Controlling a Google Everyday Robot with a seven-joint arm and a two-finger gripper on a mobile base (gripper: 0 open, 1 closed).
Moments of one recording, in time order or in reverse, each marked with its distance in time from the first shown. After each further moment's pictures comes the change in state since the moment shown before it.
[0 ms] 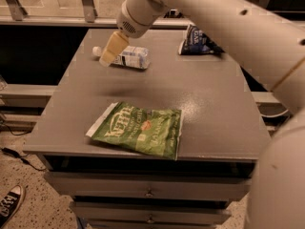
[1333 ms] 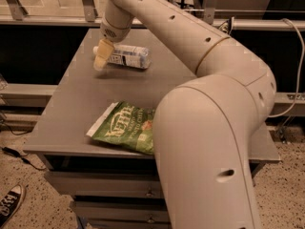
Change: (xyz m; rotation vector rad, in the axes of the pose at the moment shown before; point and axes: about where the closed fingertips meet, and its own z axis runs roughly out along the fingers) arm -0.001 -0.033 0.100 -0.042 0.189 -0.038
